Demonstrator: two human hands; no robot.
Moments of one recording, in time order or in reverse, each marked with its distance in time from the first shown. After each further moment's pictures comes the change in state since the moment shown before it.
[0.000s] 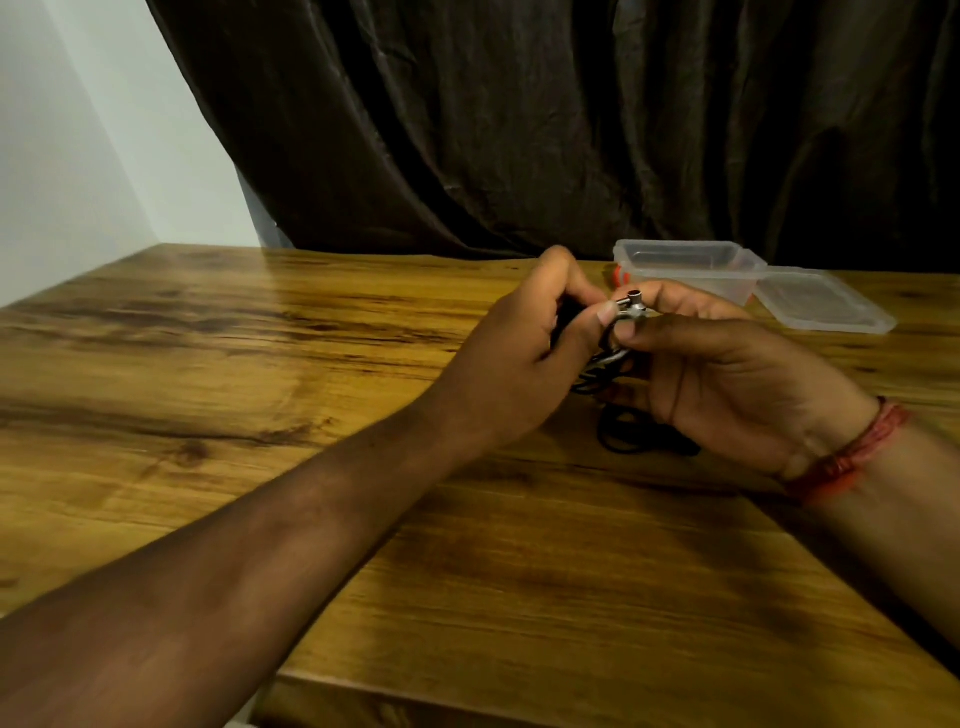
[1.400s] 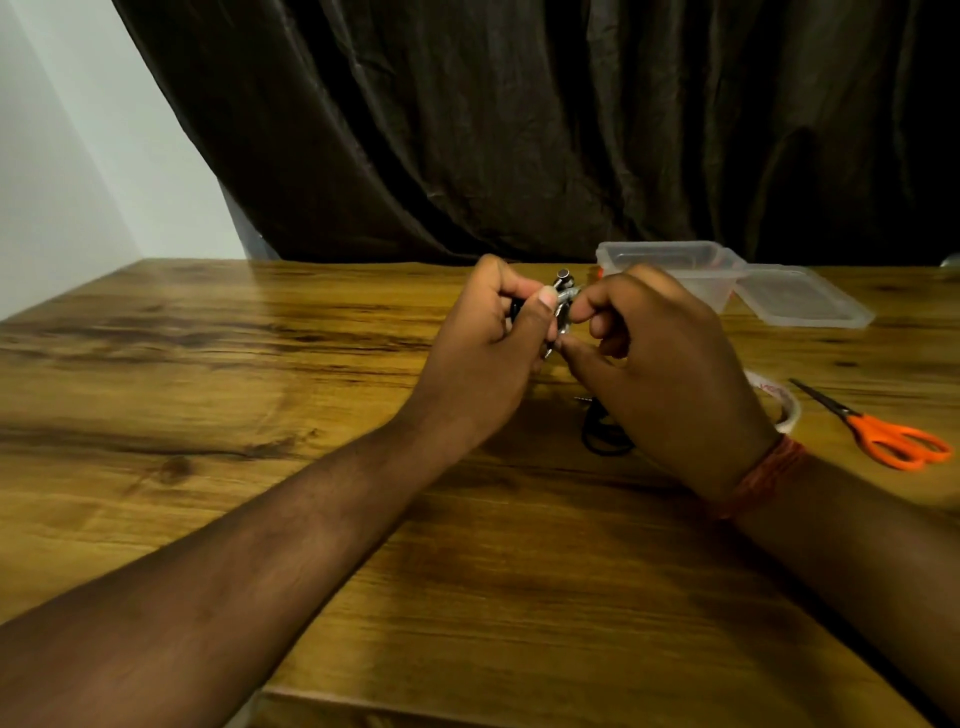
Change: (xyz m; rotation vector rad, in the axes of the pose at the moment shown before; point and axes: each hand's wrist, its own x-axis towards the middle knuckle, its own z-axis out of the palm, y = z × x) left_hand 0.003 -0.017 0.007 -0.212 0.159 -0.213; right_hand 0.008 0.017 0.011 -1.300 0.447 -0.551
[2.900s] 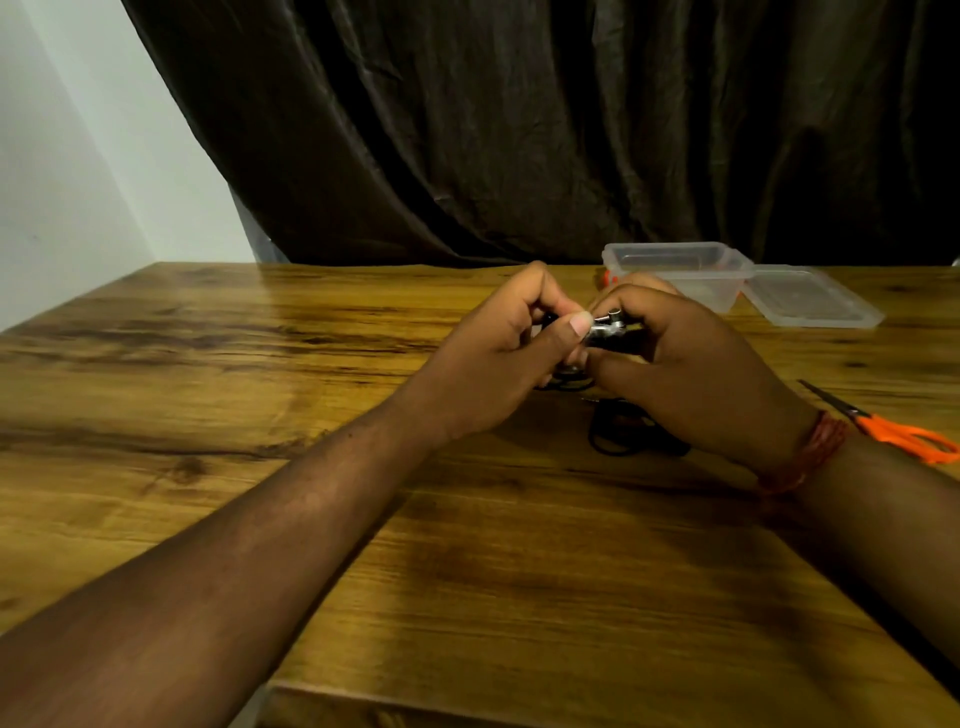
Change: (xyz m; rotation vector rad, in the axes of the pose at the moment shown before) left_hand 0.006 0.004 -0.012 0.040 -0.294 0.072; right_hand 0.003 0.015 -0.010 0.385 -0.250 0.074
